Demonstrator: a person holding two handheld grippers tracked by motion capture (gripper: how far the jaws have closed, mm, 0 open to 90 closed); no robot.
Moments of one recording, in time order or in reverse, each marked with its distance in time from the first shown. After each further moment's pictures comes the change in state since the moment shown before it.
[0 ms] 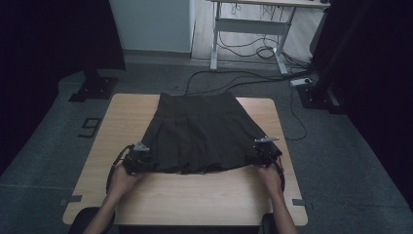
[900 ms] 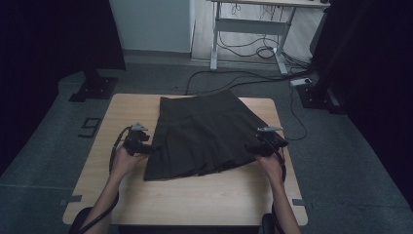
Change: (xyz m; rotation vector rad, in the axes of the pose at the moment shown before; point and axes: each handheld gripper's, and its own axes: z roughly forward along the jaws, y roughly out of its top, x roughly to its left) left arm 0.048 0.052 0.000 -0.101 0.013 -0.074; right arm -0.006 0.037 -0.010 -0.088 0.011 0.030
